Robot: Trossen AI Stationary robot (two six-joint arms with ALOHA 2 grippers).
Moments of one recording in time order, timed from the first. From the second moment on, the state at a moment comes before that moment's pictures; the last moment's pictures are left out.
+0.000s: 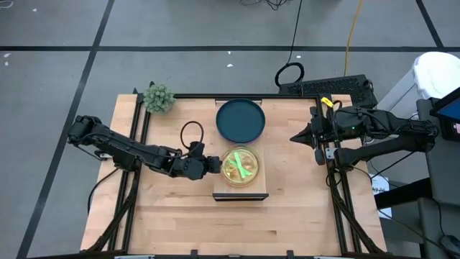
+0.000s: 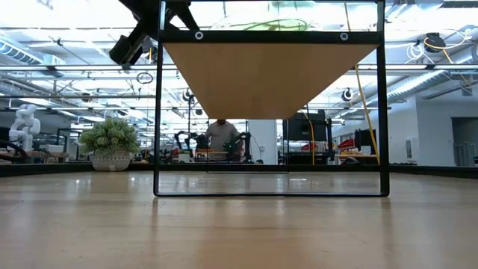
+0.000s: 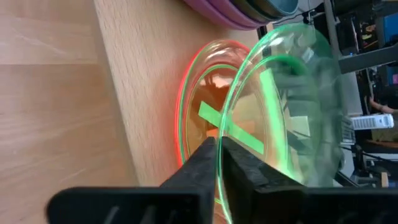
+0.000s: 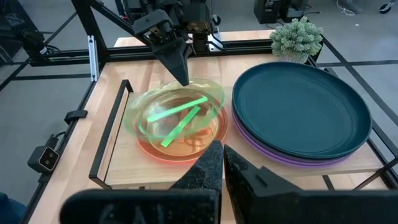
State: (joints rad) left arm -0.30 1.44 1.01 -0.26 -0.50 -1.54; right arm 0.05 0.79 1.10 -0.77 0.05 0.08
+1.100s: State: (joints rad) left arm -0.30 1.31 1.01 -0.32 -0.50 -1.34; right arm 0.05 0.80 1.10 -0.75 0.05 0.09
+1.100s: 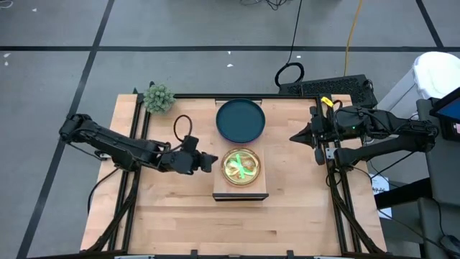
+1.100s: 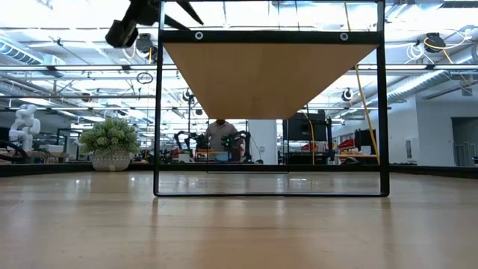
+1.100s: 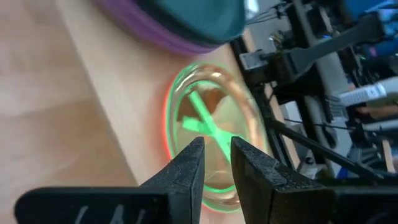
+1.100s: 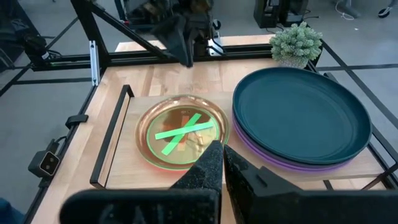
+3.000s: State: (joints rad) left arm -0.28 0.75 0.61 -0.16 -0.28 -0.16; right arm 0.05 0.68 0.50 0.09 0.10 -0.06
